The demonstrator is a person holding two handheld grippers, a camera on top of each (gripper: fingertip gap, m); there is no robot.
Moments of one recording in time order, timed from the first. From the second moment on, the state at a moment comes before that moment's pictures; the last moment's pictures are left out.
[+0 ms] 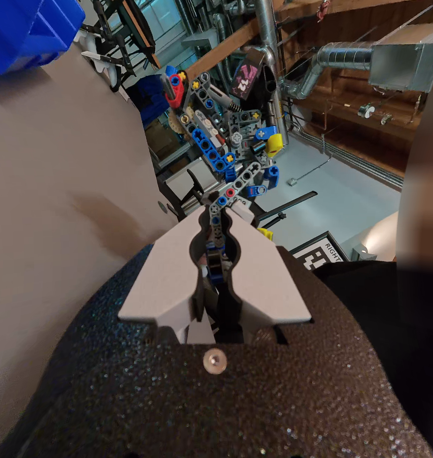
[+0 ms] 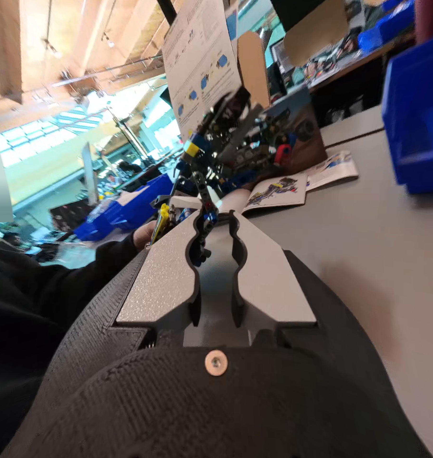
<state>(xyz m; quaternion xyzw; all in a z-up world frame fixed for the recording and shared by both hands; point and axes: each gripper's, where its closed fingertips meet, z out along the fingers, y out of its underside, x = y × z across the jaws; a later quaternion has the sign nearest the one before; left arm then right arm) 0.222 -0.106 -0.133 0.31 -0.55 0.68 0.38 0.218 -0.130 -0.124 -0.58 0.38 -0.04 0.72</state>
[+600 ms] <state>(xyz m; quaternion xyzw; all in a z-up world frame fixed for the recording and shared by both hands) 0.212 -0.106 -0.151 0.32 -0.61 0.61 0.40 0.210 -0.123 -0.132 -0.68 0.32 -0.11 0.64</state>
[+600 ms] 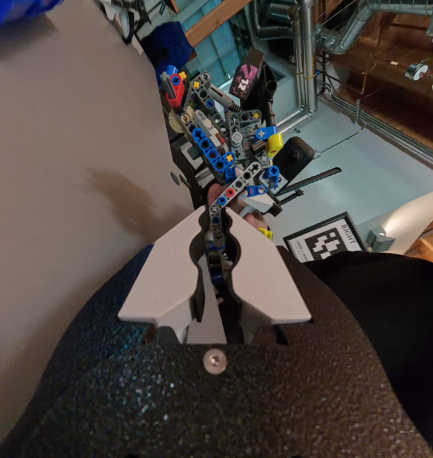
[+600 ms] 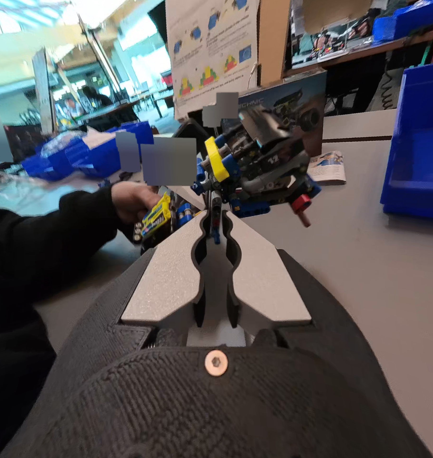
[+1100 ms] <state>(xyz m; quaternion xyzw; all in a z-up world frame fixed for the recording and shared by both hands) 0.195 -0.086 -0.221 0.23 -0.76 0.40 0.47 0.203 -0.127 -0.176 -0.90 -0.04 -0.22 0.38</state>
